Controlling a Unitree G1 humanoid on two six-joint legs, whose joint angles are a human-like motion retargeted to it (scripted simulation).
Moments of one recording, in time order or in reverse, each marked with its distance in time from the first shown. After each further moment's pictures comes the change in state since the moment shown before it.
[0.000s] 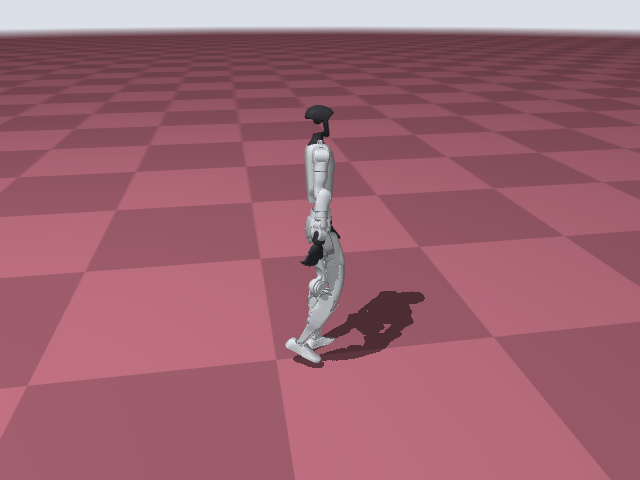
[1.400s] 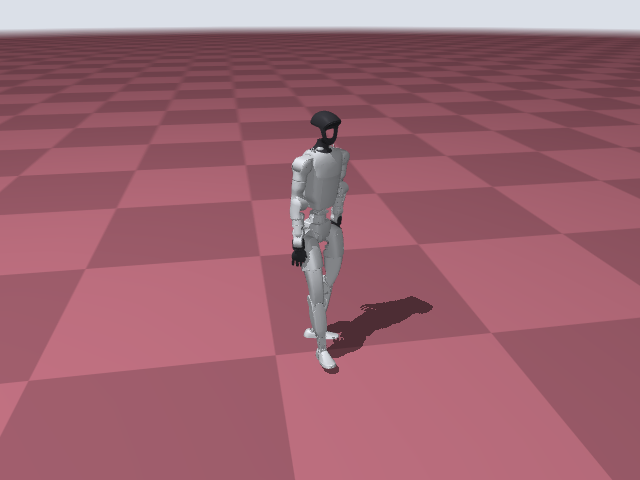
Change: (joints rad) left arm 0.165 -0.013 -0.086 0.101 0.216 -0.008 0.022; right arm -0.066 0.023 0.025 -0.229 0.024 -0.041 0.126; waist 0.040 -0.021 0.060; left_leg 0.121 -0.132 0.093 -0.092 -0.132 0.098; right_leg -0.150 -0.102 -0.180 -0.455 -0.088 -0.070
